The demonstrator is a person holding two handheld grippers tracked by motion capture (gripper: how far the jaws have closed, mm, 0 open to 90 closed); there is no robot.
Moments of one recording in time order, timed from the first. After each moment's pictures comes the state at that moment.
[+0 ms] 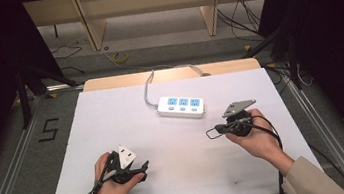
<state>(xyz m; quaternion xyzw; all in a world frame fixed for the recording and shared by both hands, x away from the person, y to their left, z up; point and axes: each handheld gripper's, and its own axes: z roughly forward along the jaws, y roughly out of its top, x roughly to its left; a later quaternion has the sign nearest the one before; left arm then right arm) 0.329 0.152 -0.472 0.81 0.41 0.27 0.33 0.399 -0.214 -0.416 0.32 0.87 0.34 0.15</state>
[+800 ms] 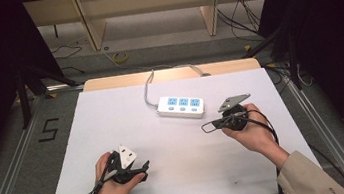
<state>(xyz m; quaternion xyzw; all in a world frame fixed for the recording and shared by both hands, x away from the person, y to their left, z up) 0.329 0.149 -0.472 0.81 0.40 0.27 0.34 0.415 -0.206 -0.411 0.33 0.87 0.33 0.15</state>
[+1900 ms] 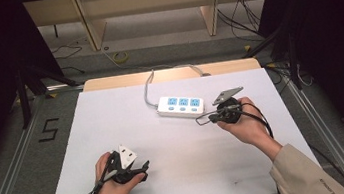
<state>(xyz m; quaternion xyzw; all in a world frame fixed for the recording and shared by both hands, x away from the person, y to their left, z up) 0.329 0.150 -0.472 0.81 0.40 0.27 0.33 0.435 -0.196 -0.407 0.33 0.88 0.31 0.16</state>
